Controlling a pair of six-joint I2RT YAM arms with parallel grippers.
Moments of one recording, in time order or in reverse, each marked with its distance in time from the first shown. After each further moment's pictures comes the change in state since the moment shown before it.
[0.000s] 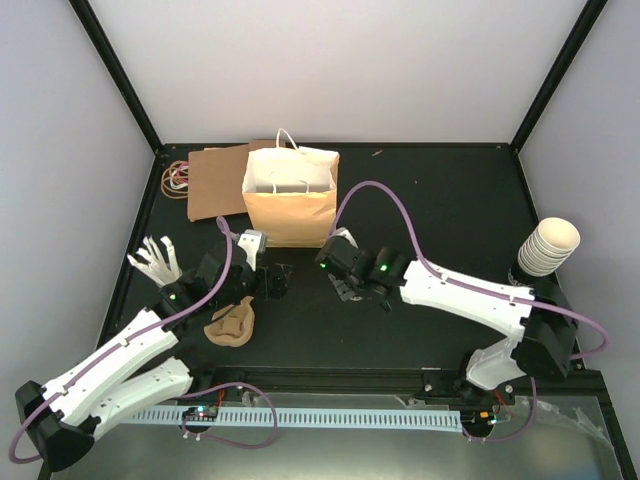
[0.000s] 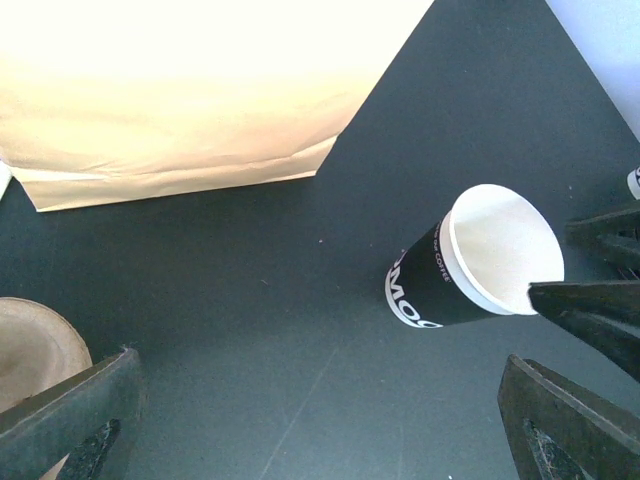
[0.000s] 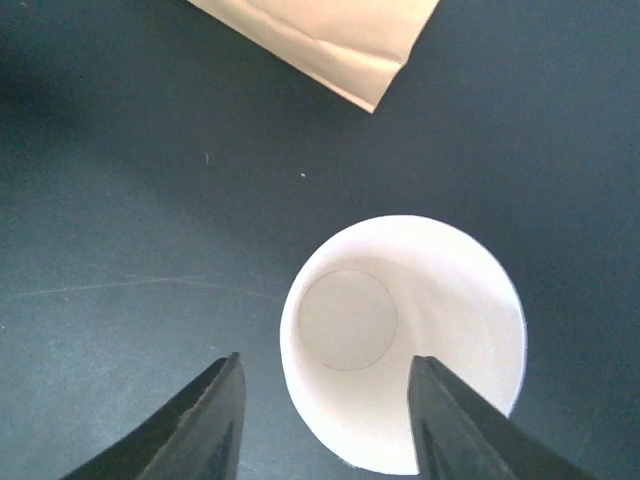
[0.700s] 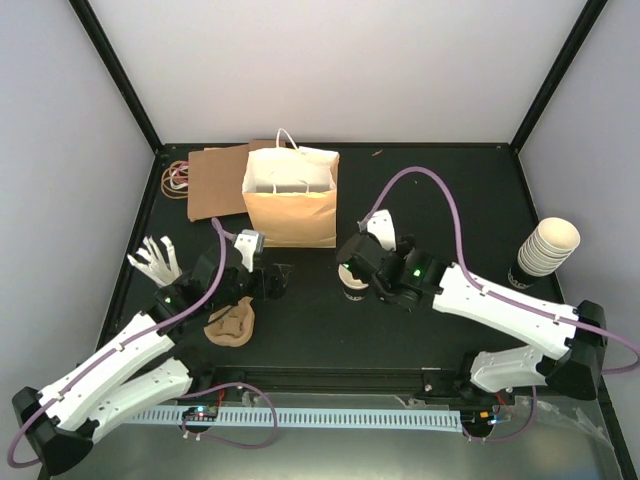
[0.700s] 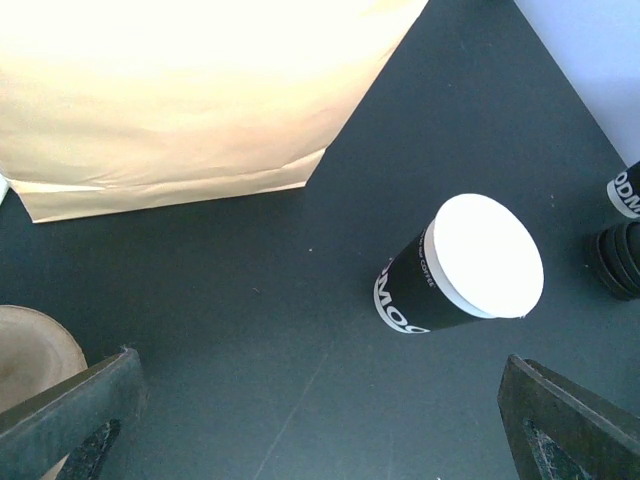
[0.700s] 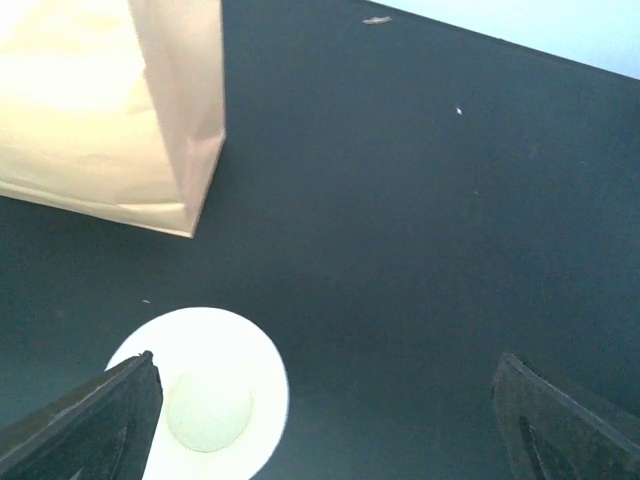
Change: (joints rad) left arm 0.000 -0.032 0.000 0.000 0.006 0.003; right arm 0.002 -0.209 -0.017 -0.054 0.353 0.174
